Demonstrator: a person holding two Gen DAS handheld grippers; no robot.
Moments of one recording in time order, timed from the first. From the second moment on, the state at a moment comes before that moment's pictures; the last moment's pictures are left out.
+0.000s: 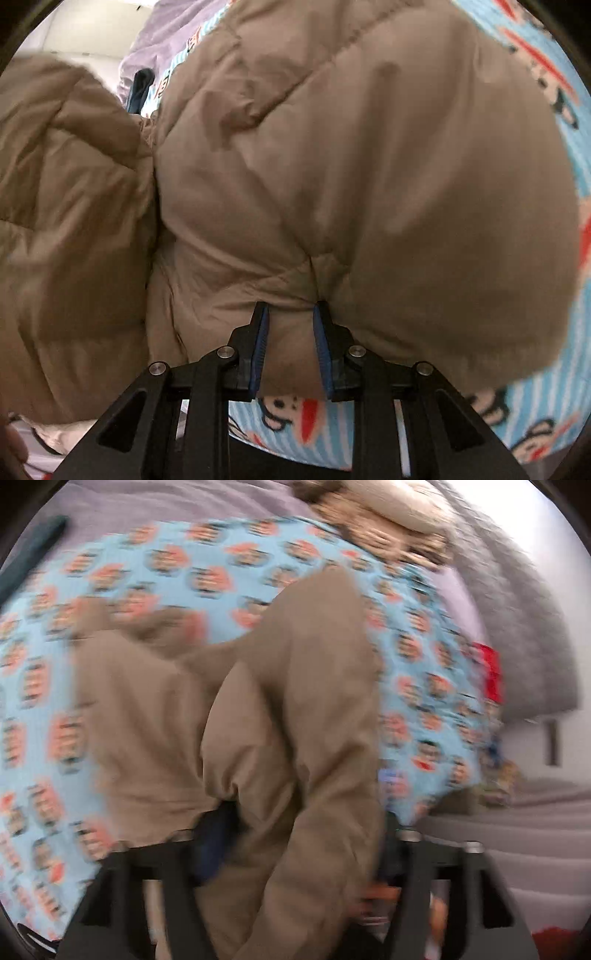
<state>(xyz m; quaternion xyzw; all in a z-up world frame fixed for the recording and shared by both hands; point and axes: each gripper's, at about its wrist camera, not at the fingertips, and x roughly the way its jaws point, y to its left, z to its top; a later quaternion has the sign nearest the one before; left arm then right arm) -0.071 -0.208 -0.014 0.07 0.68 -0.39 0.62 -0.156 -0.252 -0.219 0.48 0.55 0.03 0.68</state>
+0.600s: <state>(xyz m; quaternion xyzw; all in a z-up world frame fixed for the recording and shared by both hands) -0.072 -0.298 -0.122 -0.02 0.70 -0.53 0.48 -0.281 -0.319 -0.137 0.59 0.40 0.08 0.69</state>
